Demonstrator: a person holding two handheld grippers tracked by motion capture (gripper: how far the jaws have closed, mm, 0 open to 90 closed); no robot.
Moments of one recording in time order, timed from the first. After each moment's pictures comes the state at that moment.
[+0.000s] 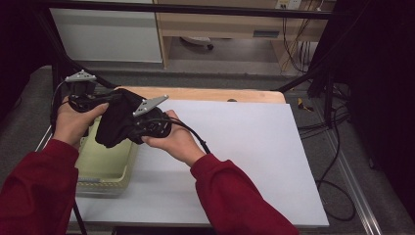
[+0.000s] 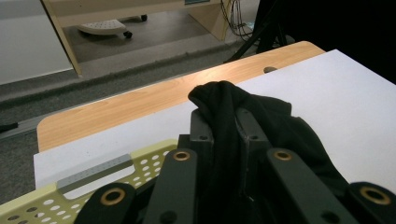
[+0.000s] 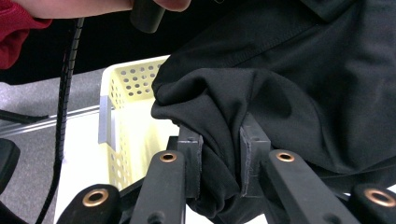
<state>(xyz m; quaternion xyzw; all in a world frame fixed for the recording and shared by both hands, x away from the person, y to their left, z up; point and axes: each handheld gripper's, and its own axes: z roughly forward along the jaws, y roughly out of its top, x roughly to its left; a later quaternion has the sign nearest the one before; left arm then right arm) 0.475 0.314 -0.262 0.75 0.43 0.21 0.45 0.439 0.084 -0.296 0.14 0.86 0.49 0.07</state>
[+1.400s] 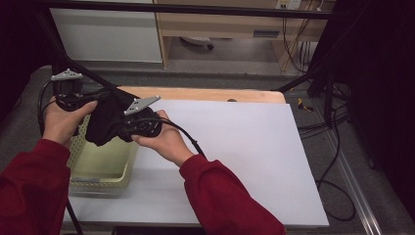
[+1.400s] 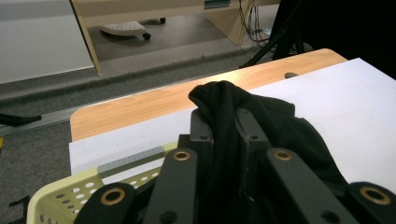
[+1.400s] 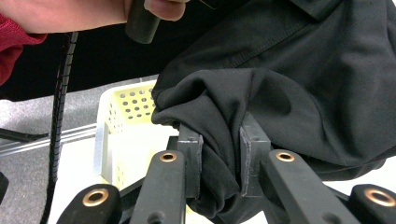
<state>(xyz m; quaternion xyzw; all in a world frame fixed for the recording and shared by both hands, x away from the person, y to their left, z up) 0.474 0.342 -0.261 0.73 0.46 0.23 0.45 0.445 0.109 -0.303 0.14 0.84 0.52 0.07</state>
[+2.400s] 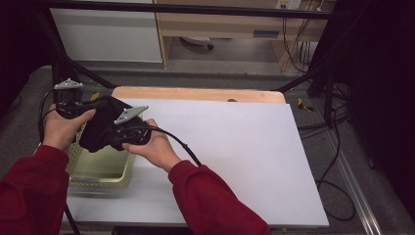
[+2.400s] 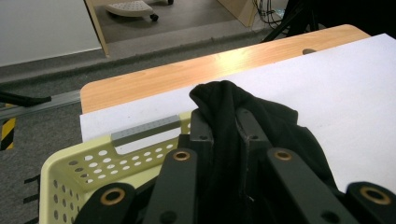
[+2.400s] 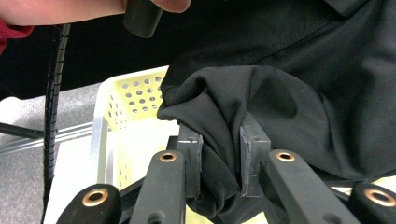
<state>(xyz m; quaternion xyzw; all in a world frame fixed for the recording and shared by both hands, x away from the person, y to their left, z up) 0.473 0.354 -0.288 0.74 0.47 0.23 0.42 0.445 0.142 -0.338 0.14 0.84 0.52 0.04</state>
